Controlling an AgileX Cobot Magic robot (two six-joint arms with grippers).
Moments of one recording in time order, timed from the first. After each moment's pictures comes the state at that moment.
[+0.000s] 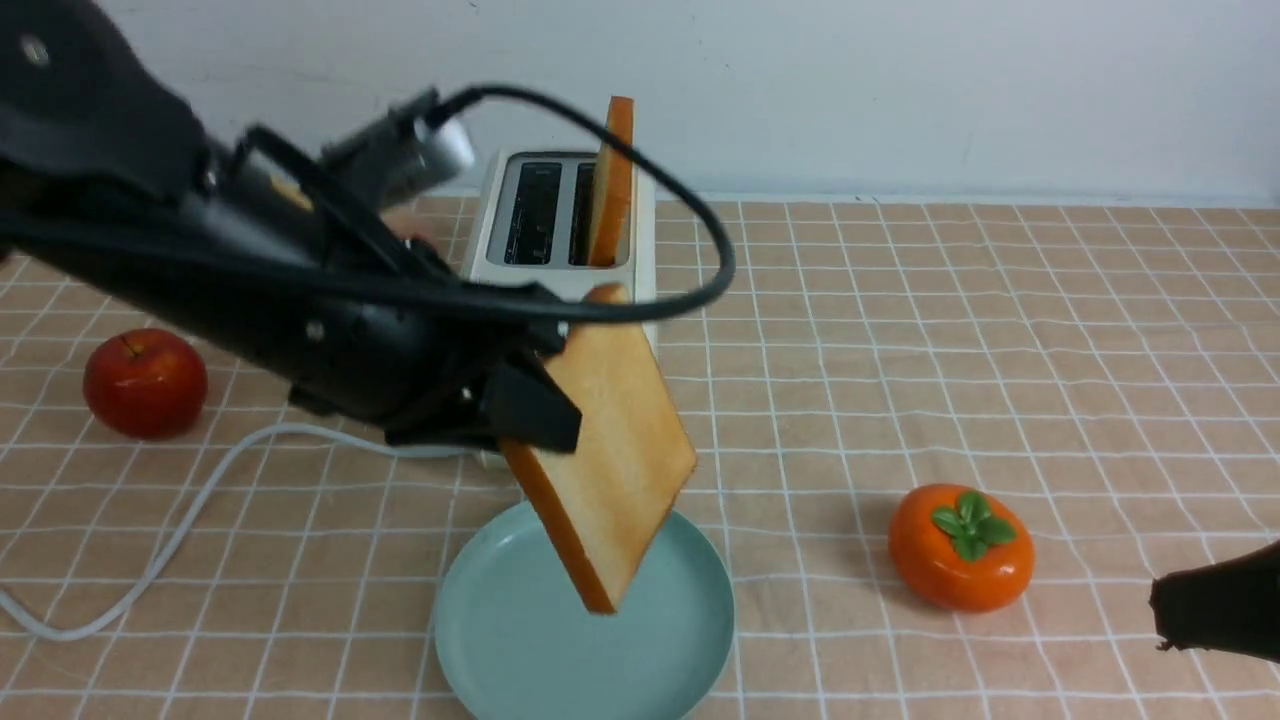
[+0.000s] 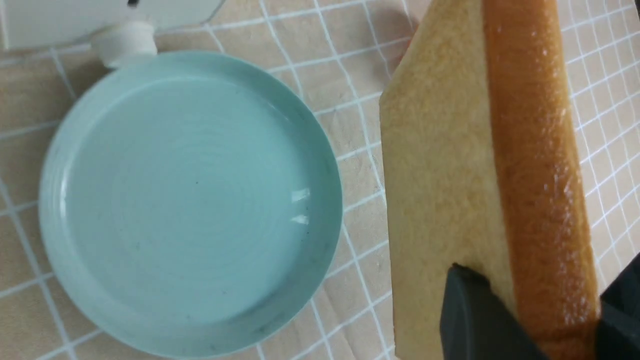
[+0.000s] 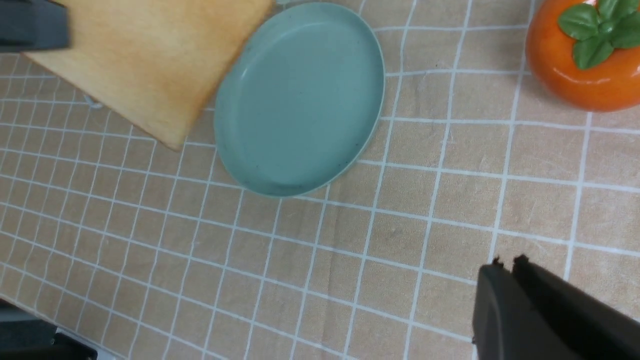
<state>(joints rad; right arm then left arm) -0.02 0.86 -0.77 0.73 1.03 -0.34 -0.32 1.44 -1.13 -0.73 0.86 0.15</state>
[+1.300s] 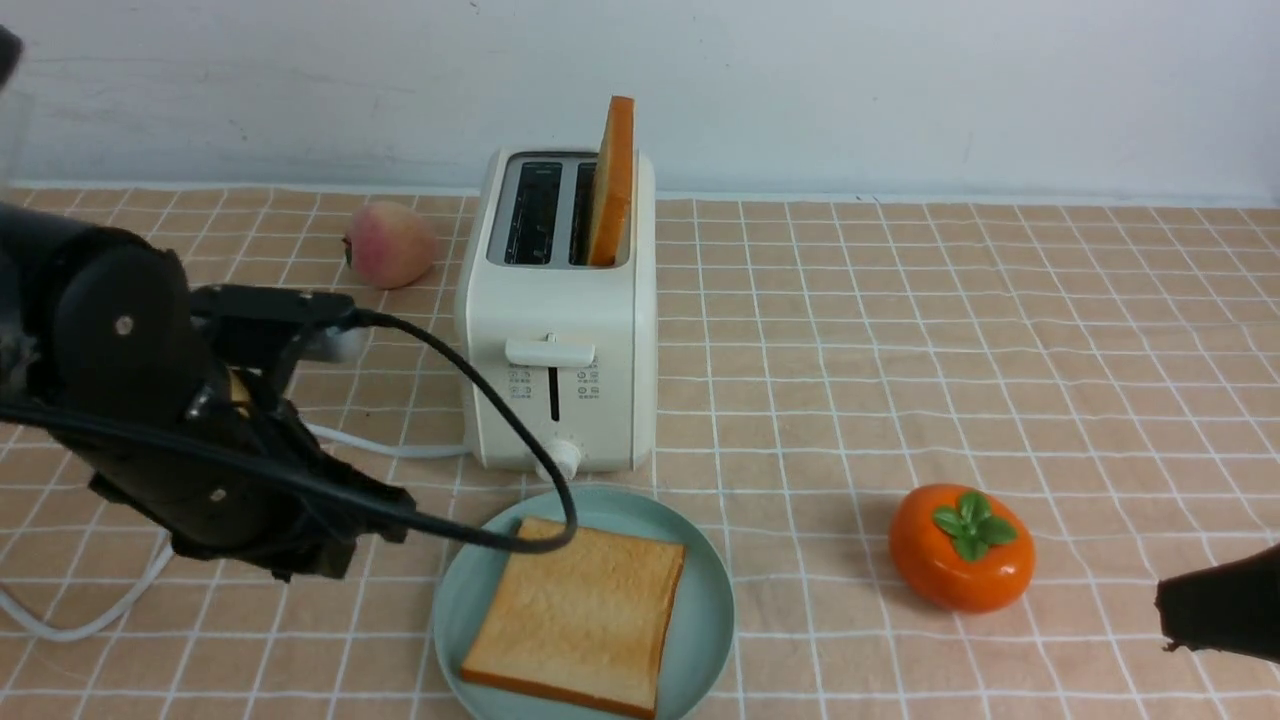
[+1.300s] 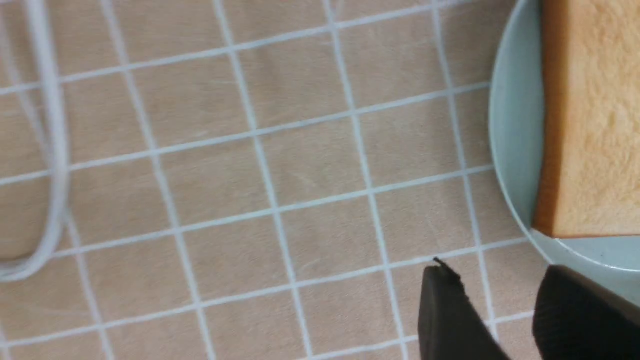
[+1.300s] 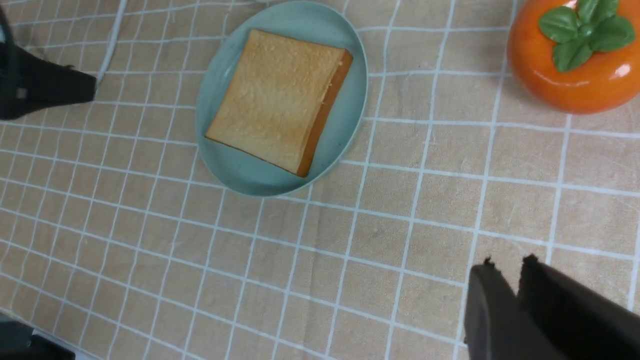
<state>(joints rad) -0.02 0.86 -0.77 0.69 1.02 -0.34 -0.32 1.39 -0.98 0.01 0.83 -0.24</state>
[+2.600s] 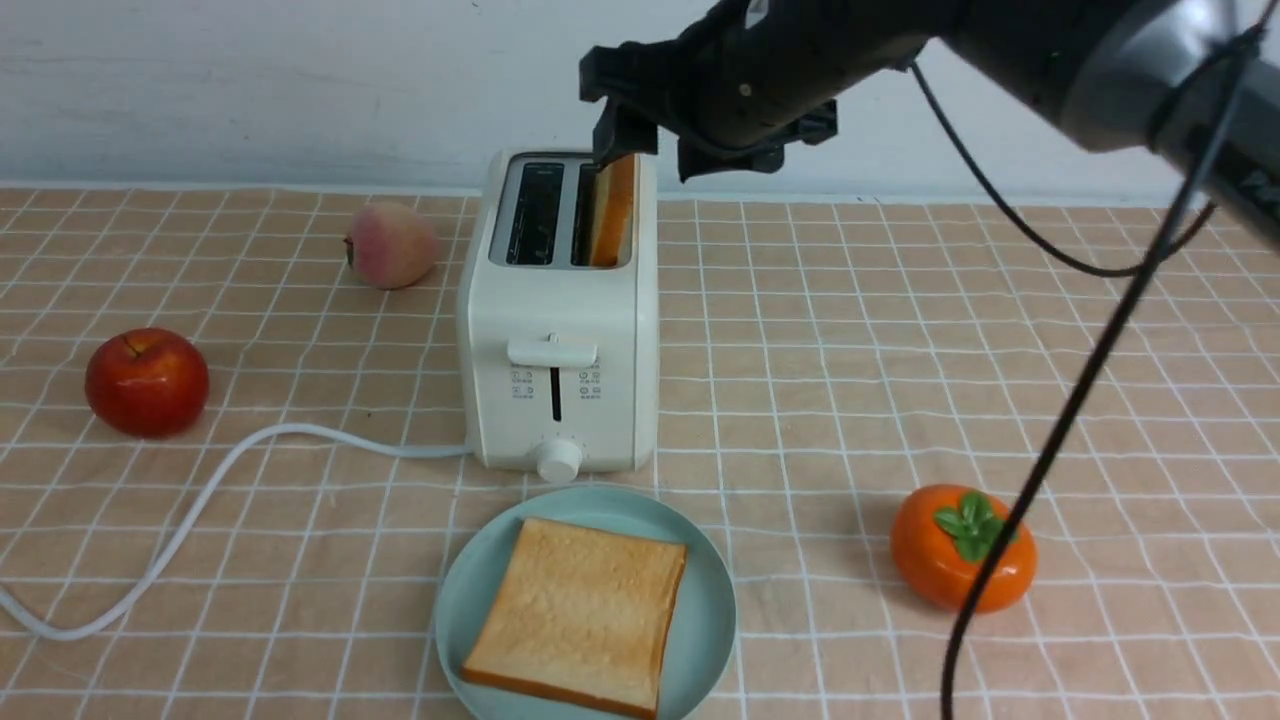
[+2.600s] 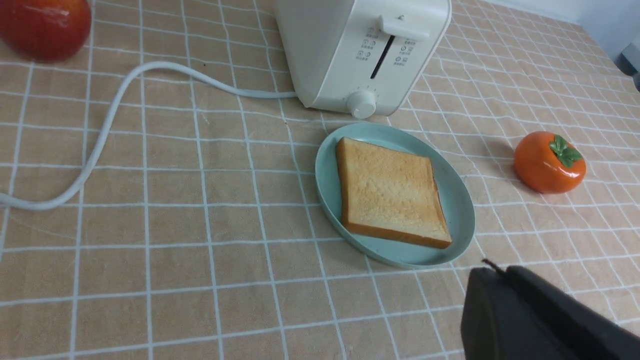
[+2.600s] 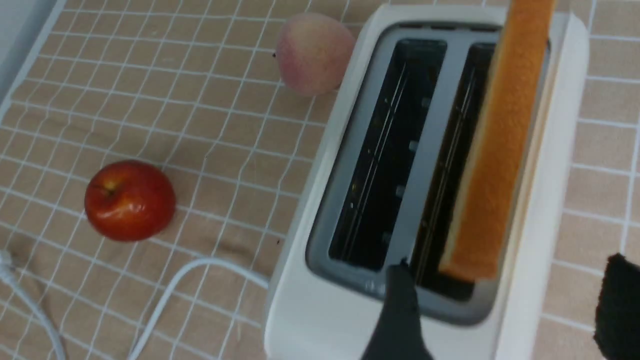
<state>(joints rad) 0.52 2.10 -2.20 0.18 0.85 0.25 -0.32 0.15 -0.63 -0.12 0.98 -0.35</state>
